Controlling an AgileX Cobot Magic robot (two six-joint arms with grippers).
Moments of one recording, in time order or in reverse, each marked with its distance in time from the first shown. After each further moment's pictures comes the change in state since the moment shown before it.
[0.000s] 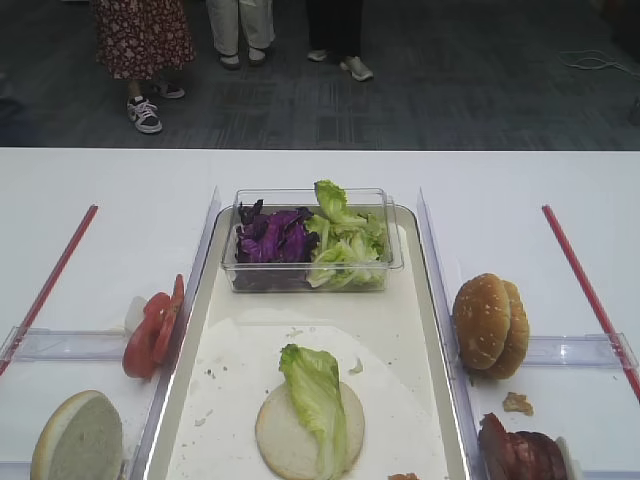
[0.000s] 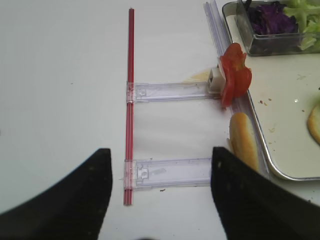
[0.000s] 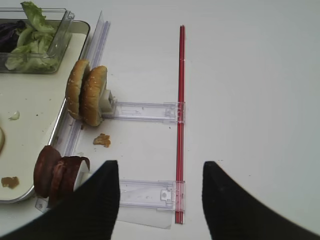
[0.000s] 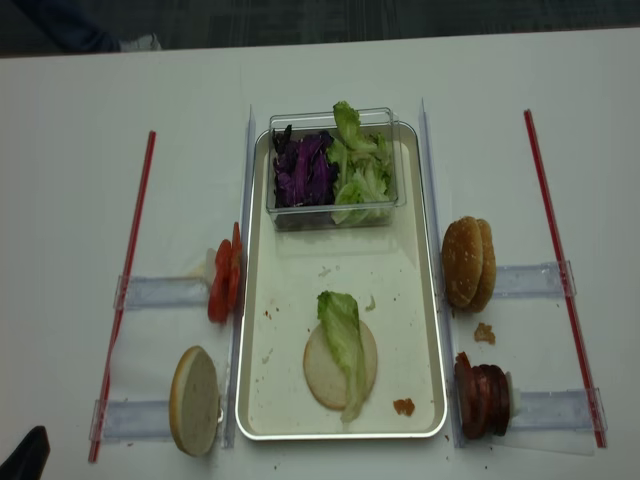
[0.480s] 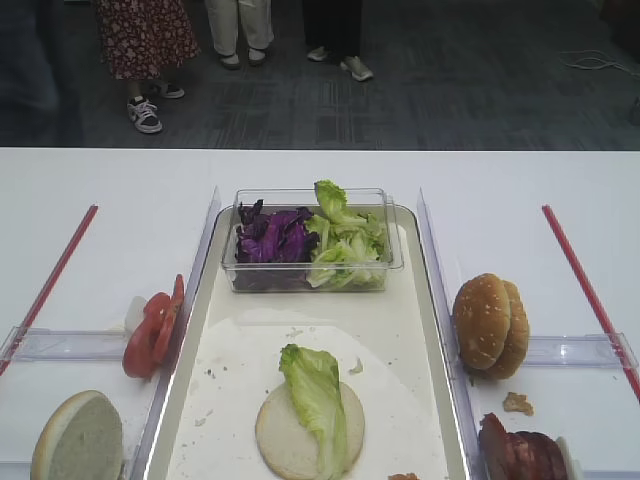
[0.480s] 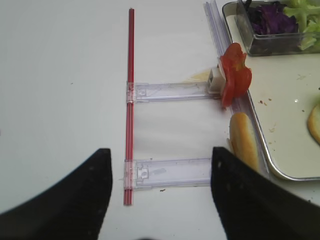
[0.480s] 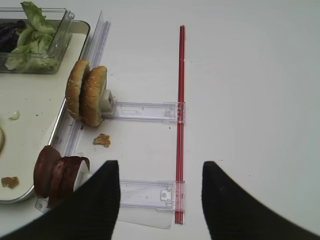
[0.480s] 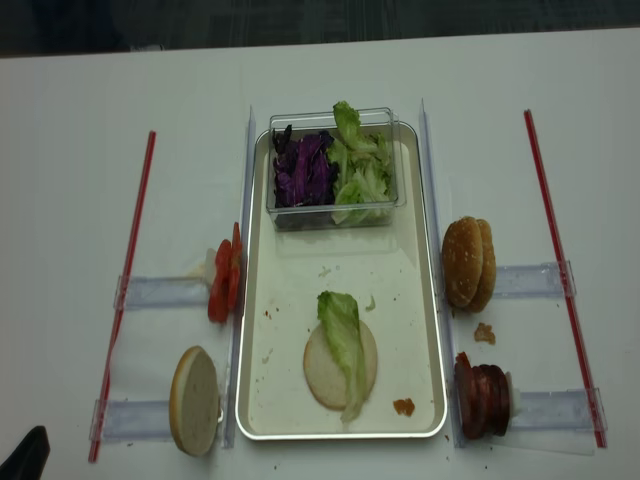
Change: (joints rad) left arm 0.000 0.000 0.000 0.000 0.000 0.000; right arm 0.000 0.000 0.000 0.000 0.000 0.000
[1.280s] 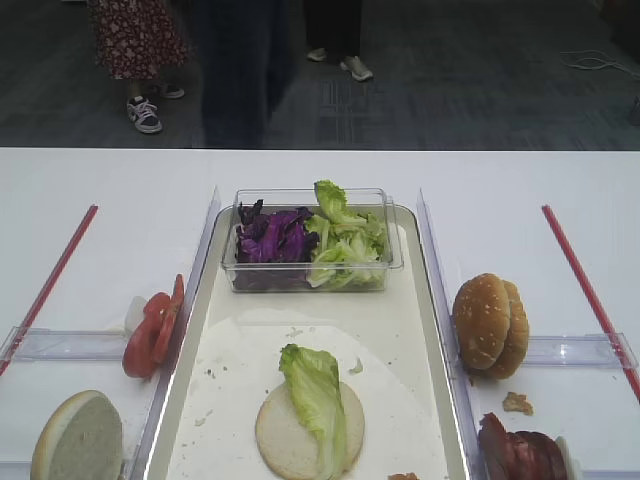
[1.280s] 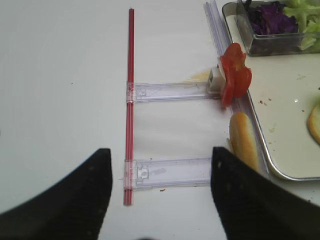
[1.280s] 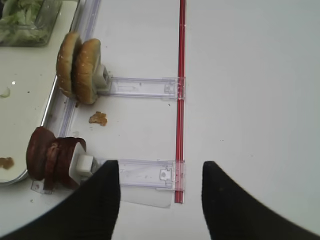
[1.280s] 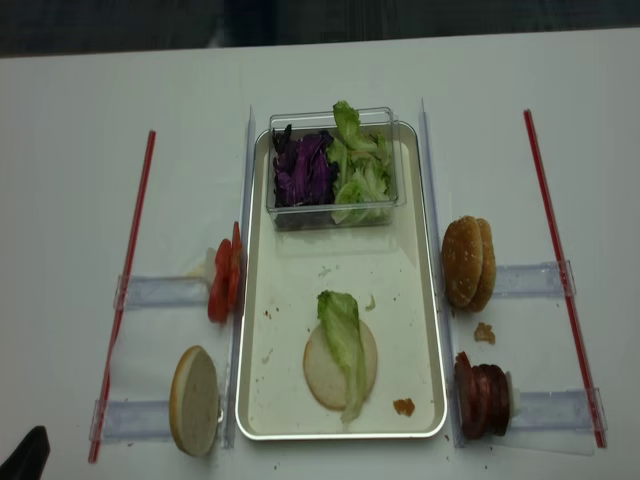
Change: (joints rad) left arm 0.000 0.000 0.000 0.000 0.000 0.000; right arm 0.000 0.119 0.000 -0.002 0.000 0.001
